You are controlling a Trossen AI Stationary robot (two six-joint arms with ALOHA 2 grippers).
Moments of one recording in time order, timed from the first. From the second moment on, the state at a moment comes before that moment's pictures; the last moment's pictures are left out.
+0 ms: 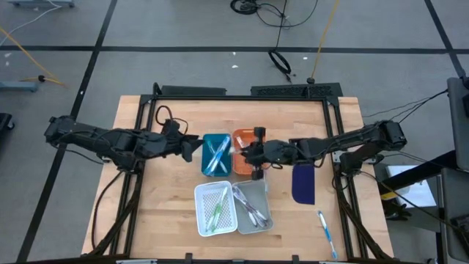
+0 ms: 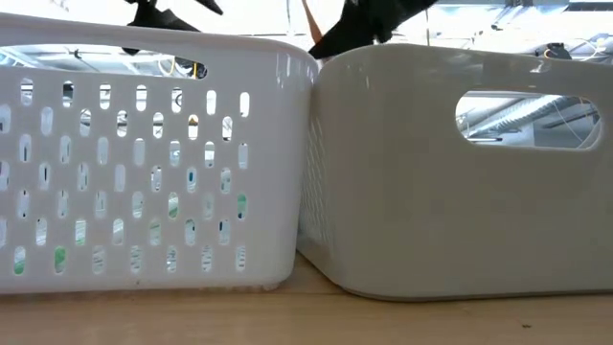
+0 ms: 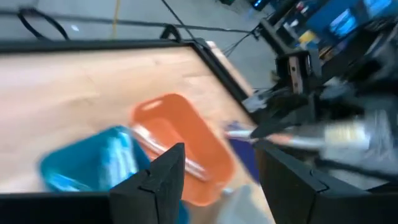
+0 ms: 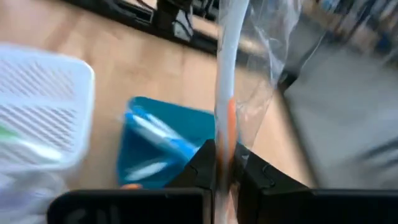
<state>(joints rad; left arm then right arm) -0.20 0.97 0.86 -0.32 -0.55 -0.95 0.14 1.49 1.12 0.02 0.38 -0.36</state>
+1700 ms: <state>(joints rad) -0.20 0.96 0.86 -0.55 -0.66 -0.66 -0.18 1.77 1.28 -0.48 -0.14 0.54</state>
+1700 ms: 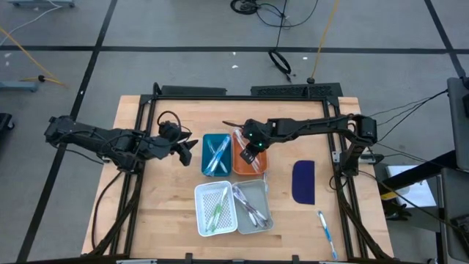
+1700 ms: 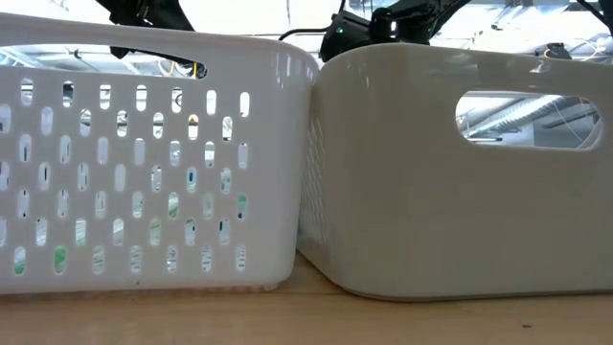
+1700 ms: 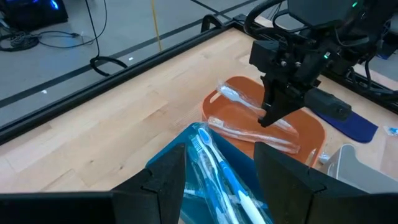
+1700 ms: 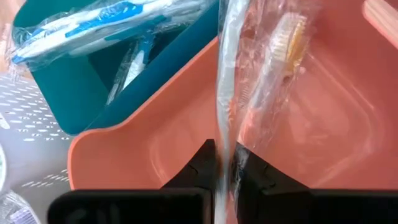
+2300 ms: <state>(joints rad) -0.20 0.96 0.86 -0.55 -0.66 -0.66 -0.18 1.77 1.28 -0.51 -0.19 0.58</state>
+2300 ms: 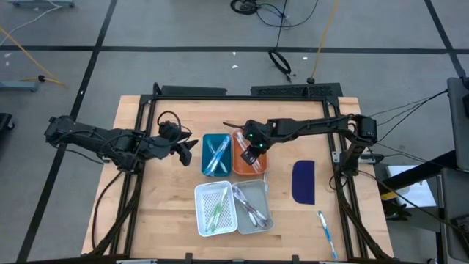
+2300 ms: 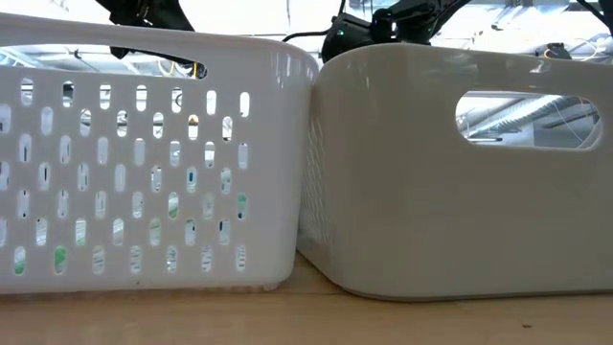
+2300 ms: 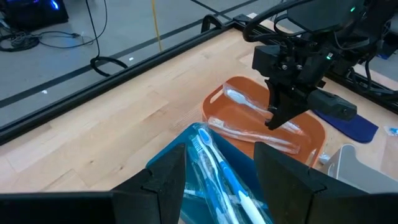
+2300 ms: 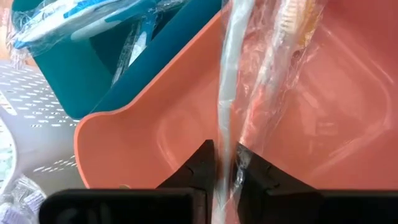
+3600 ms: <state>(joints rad) -0.20 0.96 0.86 -0.55 -0.66 -0.65 -0.18 1.76 1.28 -0.53 -0.26 0.59</state>
